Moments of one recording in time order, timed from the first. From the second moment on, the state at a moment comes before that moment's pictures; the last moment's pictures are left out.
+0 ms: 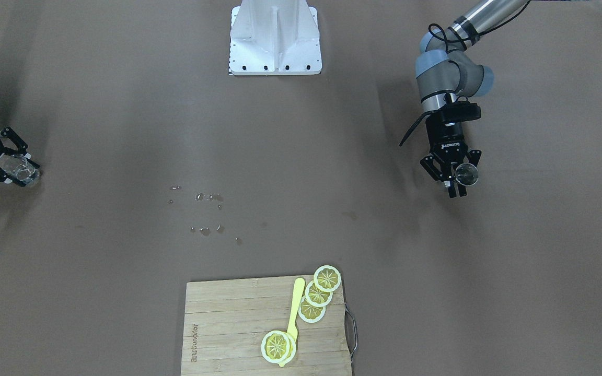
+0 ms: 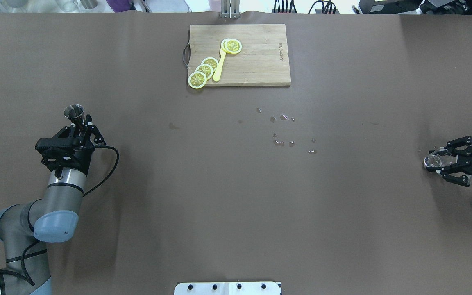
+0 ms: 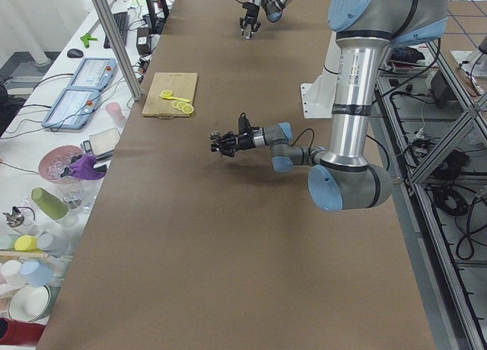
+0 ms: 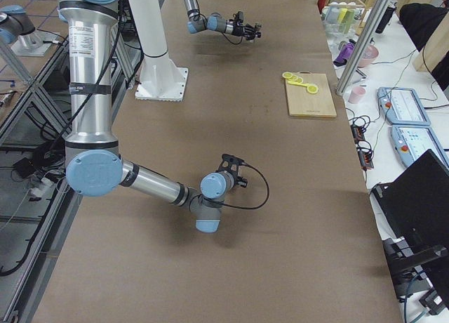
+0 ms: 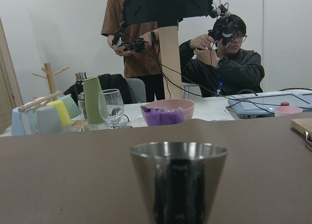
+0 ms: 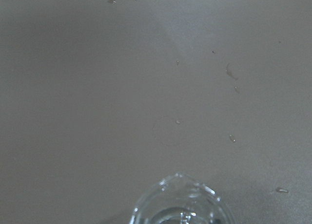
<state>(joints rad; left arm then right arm) -0.33 -1.70 -1.53 -2.52 -0.49 -1.21 0.96 -1.60 1.08 0.30 2.25 0.08</state>
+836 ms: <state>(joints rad) -0.32 -1.71 -1.48 -2.52 -0.39 -1.25 0.95 -1.59 1.06 0.33 2.24 0.07</state>
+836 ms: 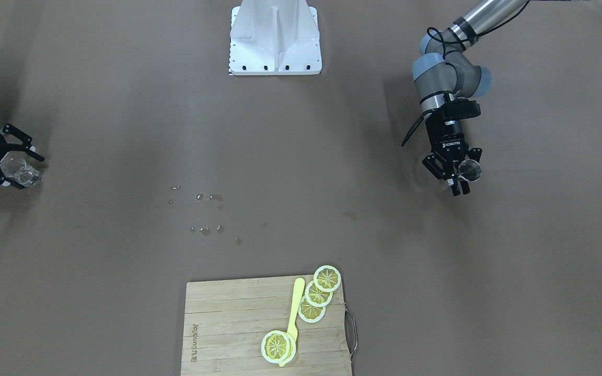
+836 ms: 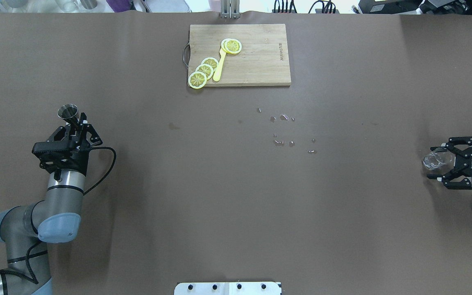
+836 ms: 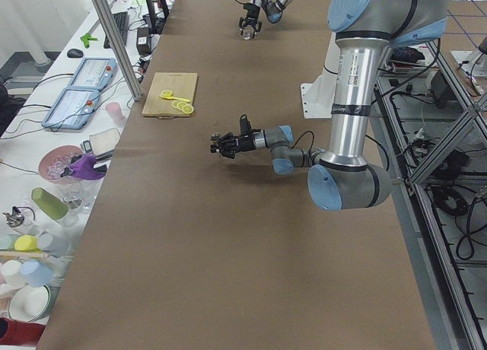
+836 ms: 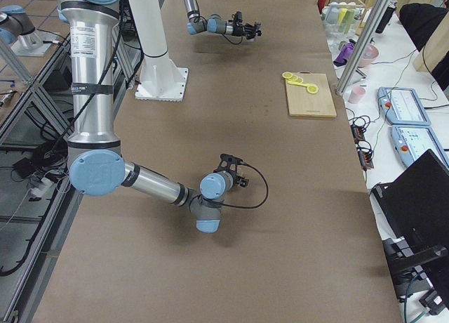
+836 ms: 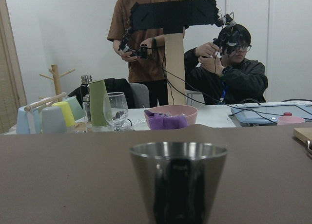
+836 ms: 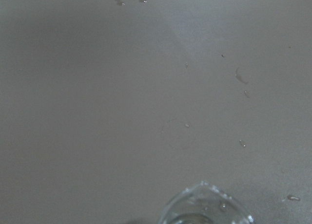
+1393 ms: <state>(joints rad) -0.33 -1.72 -1.47 -2.50 -0.38 -1.45 0.96 -1.60 1.07 0.35 2.29 0.08</state>
